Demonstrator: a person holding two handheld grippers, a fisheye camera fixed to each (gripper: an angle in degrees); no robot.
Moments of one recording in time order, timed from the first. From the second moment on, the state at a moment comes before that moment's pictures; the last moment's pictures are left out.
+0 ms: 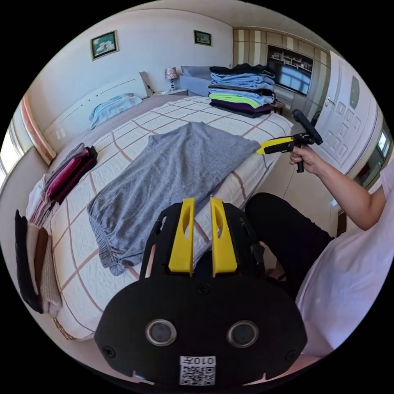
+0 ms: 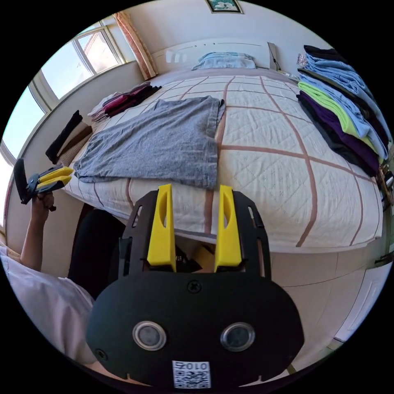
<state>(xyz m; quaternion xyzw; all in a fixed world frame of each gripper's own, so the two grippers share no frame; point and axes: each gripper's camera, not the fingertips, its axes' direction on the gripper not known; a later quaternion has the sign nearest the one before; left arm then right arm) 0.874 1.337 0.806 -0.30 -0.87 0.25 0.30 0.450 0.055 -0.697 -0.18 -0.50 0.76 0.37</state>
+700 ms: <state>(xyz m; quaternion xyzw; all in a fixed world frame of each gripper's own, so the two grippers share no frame) 0.595 1.336 0.881 -0.45 -0.81 0.36 0.09 0.485 0.125 -0.586 -0.05 -0.62 0.71 0.33</state>
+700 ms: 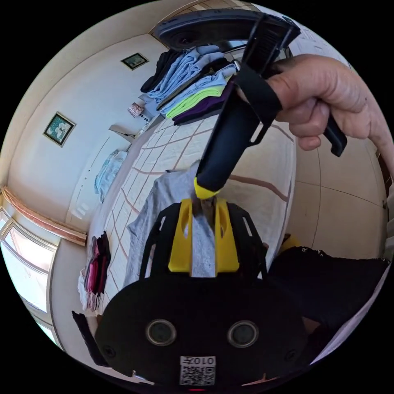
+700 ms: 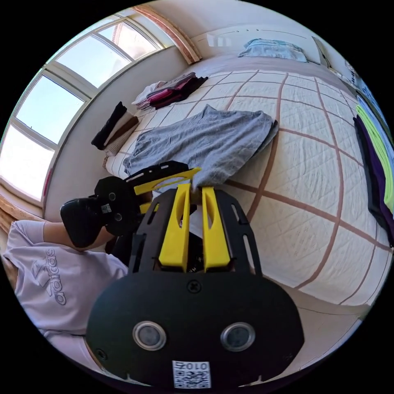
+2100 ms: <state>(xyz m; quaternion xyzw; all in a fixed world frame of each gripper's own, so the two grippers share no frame) 1.063 1.327 0.641 0.14 -0.67 0.34 0.64 0.804 -0.033 -0.291 -0.04 -0.59 0.65 0.47</state>
